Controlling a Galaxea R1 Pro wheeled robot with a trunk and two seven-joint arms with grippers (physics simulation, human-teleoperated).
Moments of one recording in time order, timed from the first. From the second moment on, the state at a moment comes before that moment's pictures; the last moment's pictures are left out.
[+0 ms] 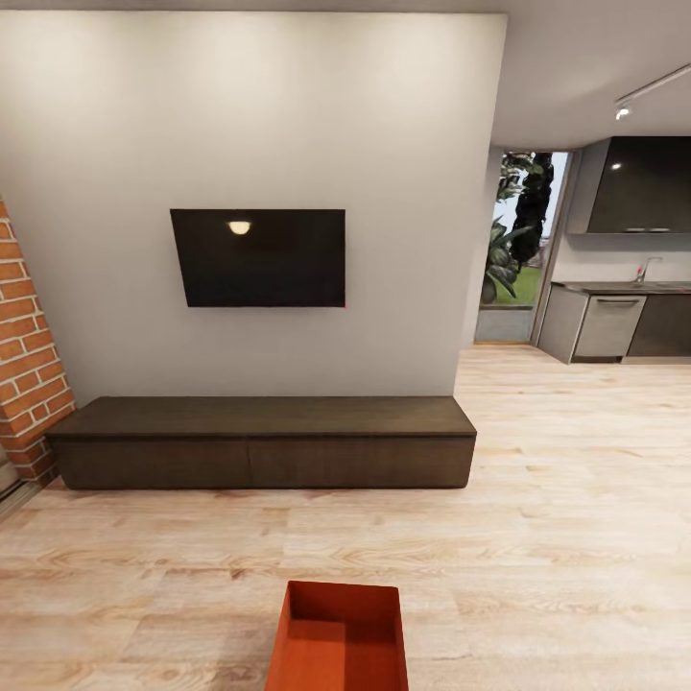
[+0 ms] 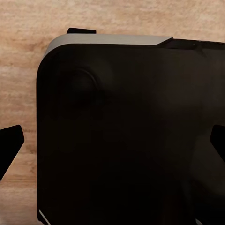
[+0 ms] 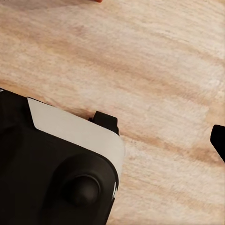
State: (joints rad) left arm 0.00 -0.04 0.01 -0.03 0.08 -0.05 0.00; right arm -0.16 0.00 0.54 0.03 -0.17 -0.15 -0.01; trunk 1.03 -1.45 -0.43
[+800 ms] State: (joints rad) left arm 0.00 -0.02 0.01 -0.31 0.07 0.06 0.00; right arm -0.16 -0.01 0.54 -0.02 -0.17 -0.15 -0.01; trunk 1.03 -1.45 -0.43
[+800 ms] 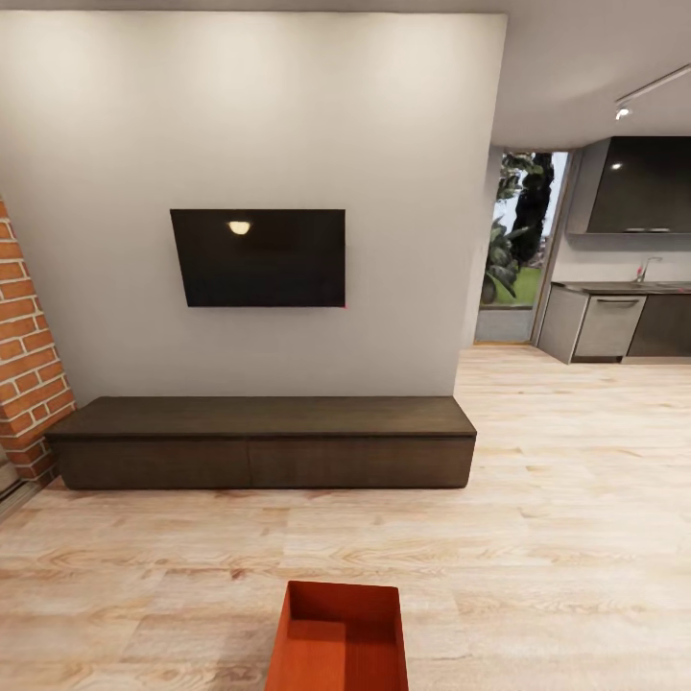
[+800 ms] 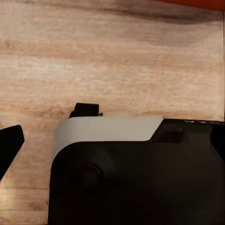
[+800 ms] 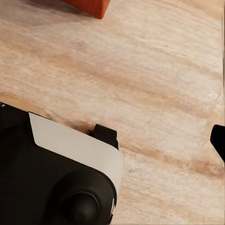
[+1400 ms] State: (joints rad) left arm 0.00 -0.01 0.01 -0.48 0.07 0.17 0.01; right arm -0.16 -0.01 0.52 -0.23 -0.17 -0.06 -0.05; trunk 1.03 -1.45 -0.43
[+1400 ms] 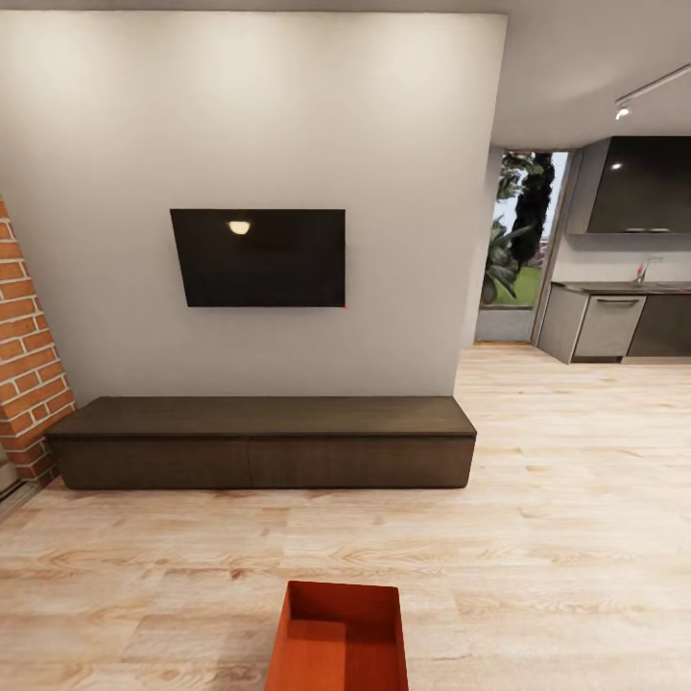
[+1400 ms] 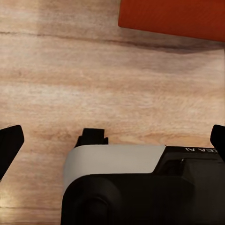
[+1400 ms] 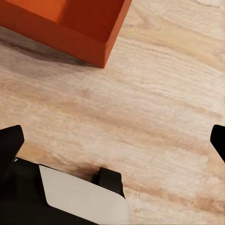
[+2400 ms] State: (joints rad) left arm 0.00 0.00 0.01 -0.25 0.08 0.03 0.01; right arm -0.16 0.00 0.52 -0.06 -0.18 -0.07 -0.04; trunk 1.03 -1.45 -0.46
